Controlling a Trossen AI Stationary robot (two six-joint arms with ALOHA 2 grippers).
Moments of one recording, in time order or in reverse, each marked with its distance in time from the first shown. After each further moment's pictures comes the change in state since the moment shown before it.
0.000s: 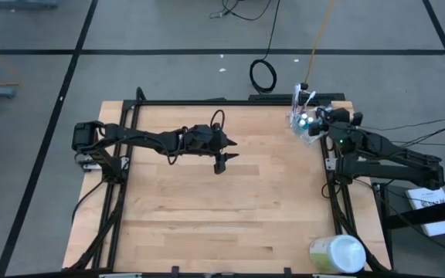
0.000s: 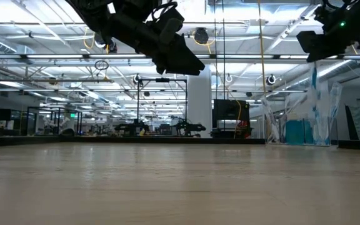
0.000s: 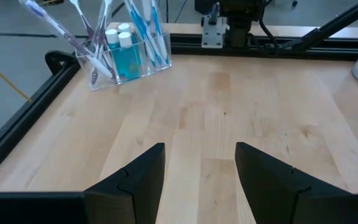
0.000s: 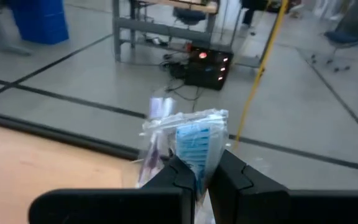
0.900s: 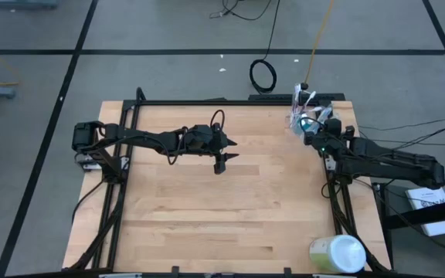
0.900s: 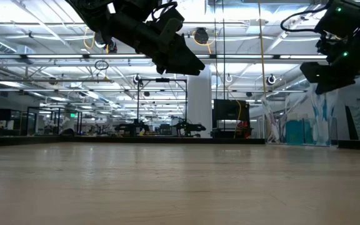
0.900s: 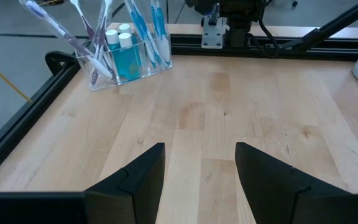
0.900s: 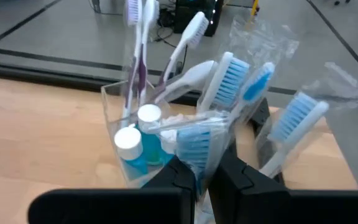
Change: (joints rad) left arm 0.000 0.000 0.000 0.001 0.000 0.001; right arm -0.013 0.047 -0.164 -0.180 -0.083 0.407
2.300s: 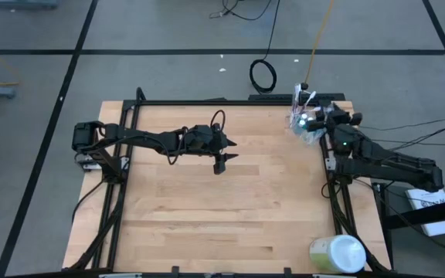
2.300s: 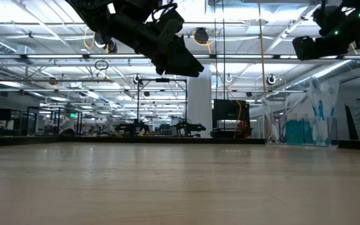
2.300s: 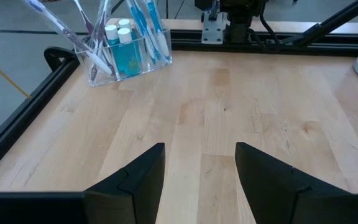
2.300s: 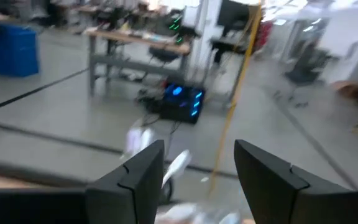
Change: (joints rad) left arm 0.000 0.000 0.000 -0.015 0.000 0.000; right arm 0.001 -0.106 -0.028 0.647 0.224 -0.741
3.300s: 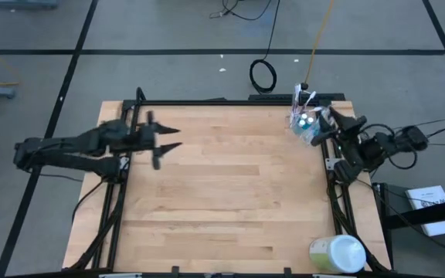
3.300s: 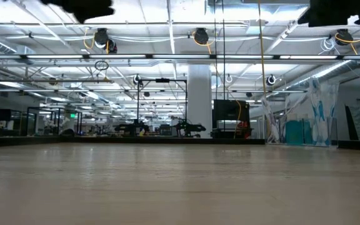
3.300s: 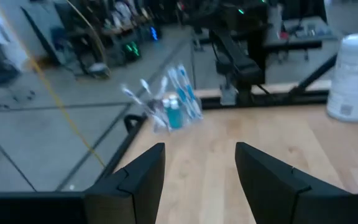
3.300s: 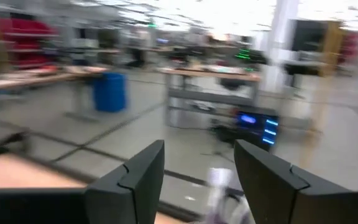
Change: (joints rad) left arm -0.054 -0.909 -0.295 -0.336 -0.132 0.116; right arm 0.655 -0.021 0.002 0.801 0.368 -0.647
